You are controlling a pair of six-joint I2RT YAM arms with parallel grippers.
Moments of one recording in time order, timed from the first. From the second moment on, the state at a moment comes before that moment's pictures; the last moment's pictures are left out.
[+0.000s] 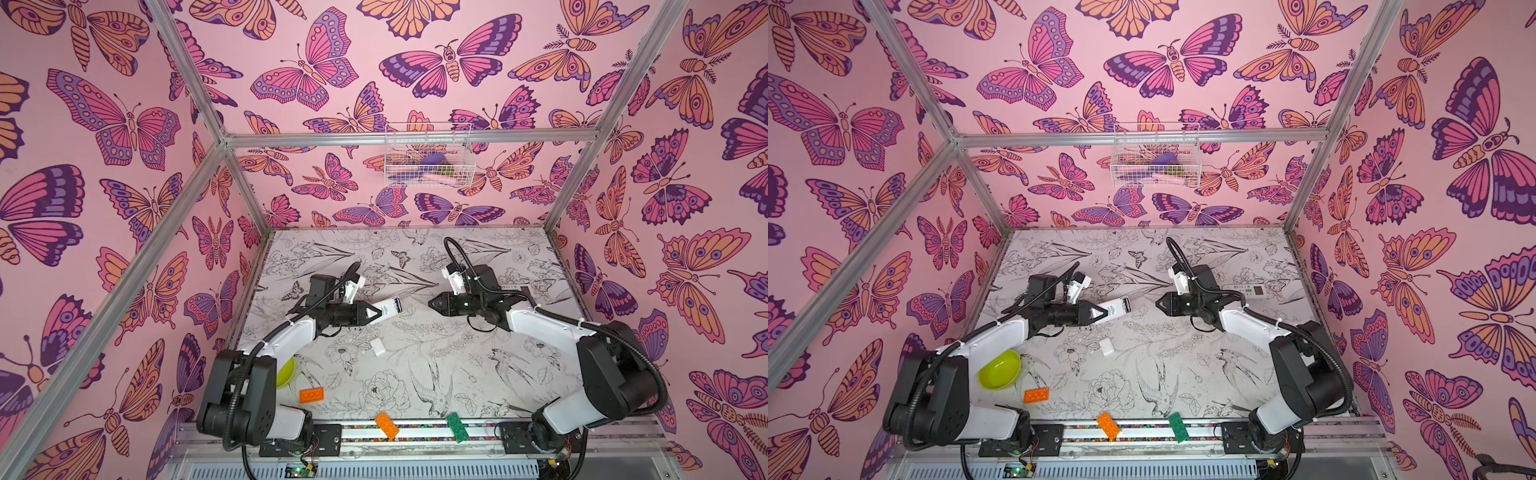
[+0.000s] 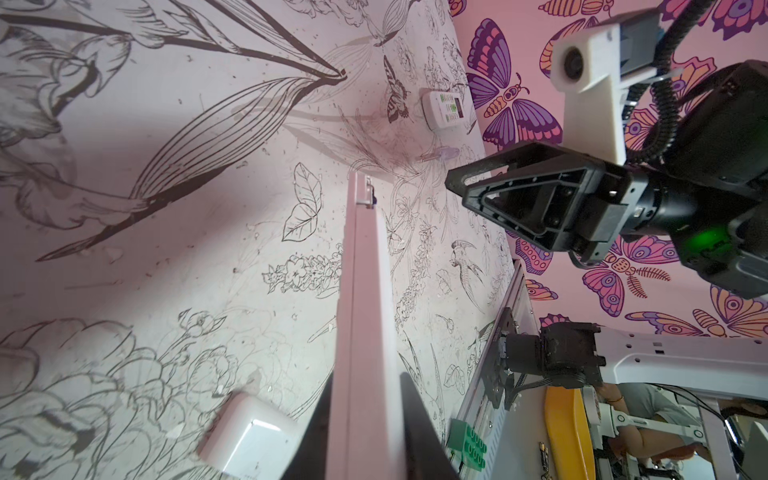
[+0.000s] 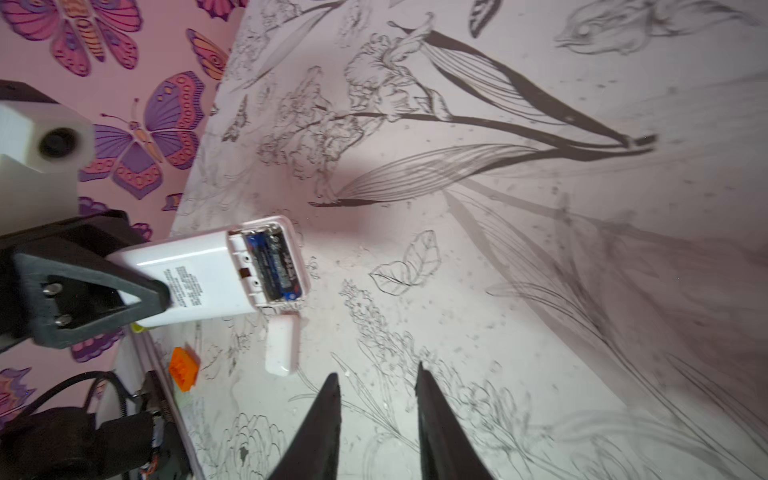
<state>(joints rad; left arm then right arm) -0.22 1.44 0.76 -0.17 0.85 -0.32 0.47 1.52 0.87 -0.13 -0.39 0.42</state>
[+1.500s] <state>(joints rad) -0.31 1.91 1.14 -0.38 0.93 -0.36 0.07 1.56 0.94 -0.46 -0.13 0.31</state>
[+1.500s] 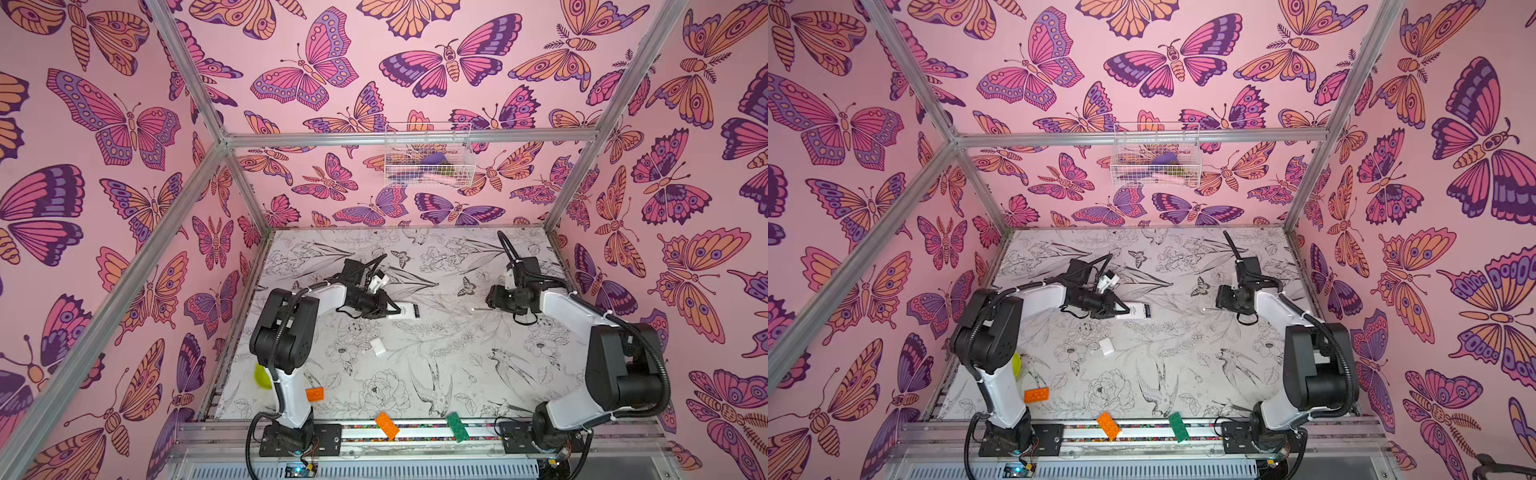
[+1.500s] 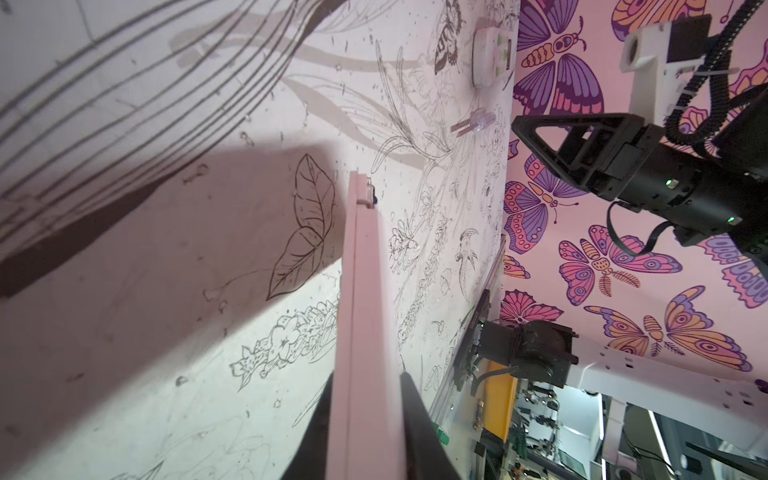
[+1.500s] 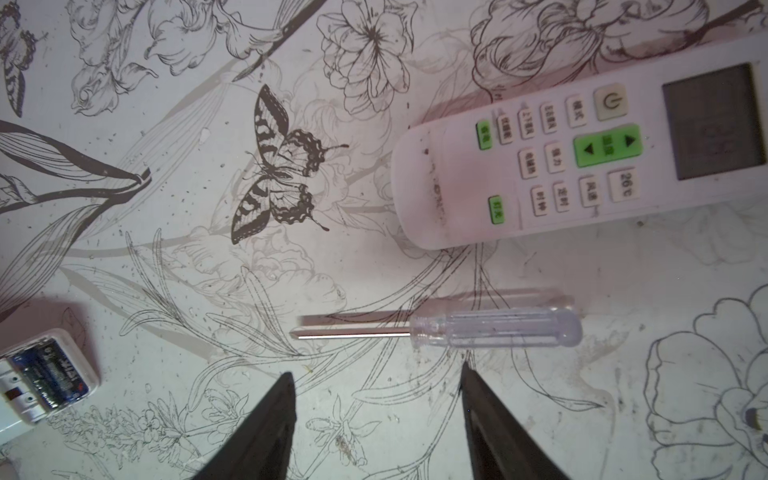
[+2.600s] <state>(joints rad) -0.32 1.95 1.28 -0.59 0.59 -0.24 0.03 1.71 1.05 -0.47 -0.09 0.23</state>
